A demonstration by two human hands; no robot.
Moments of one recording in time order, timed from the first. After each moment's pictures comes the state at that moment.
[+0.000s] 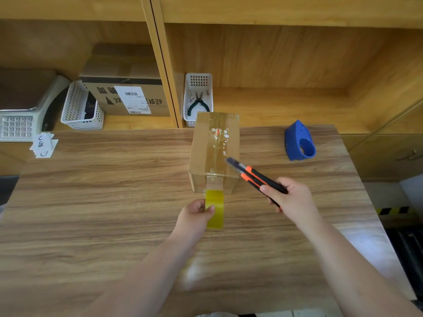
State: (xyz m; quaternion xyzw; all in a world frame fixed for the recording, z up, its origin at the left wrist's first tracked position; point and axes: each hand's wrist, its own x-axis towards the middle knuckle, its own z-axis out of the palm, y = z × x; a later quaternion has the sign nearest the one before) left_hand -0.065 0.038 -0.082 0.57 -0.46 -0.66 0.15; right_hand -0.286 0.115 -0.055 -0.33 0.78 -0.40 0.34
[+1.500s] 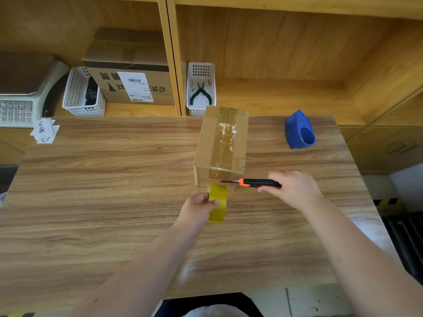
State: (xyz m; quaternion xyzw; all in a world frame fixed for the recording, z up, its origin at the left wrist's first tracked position) left_hand -0.036 0.050 -0.092 0.57 -0.44 -0.68 0.11; right_hand -0.288 0.124 -0.070 -0.65 0.75 -0.07 0.06
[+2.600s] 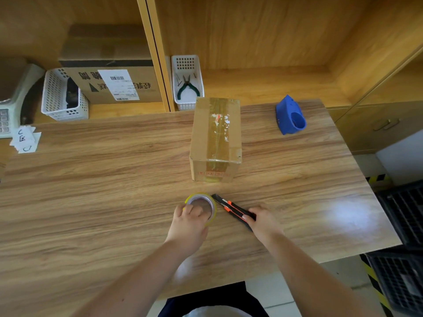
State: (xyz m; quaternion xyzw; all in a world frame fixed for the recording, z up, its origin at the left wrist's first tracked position) left_hand 0.015 0.062 -0.175 0.30 -0.94 -0.13 -0.06; right_hand -0.191 0.181 -0.193 -0.34 0.88 -0.10 0.31
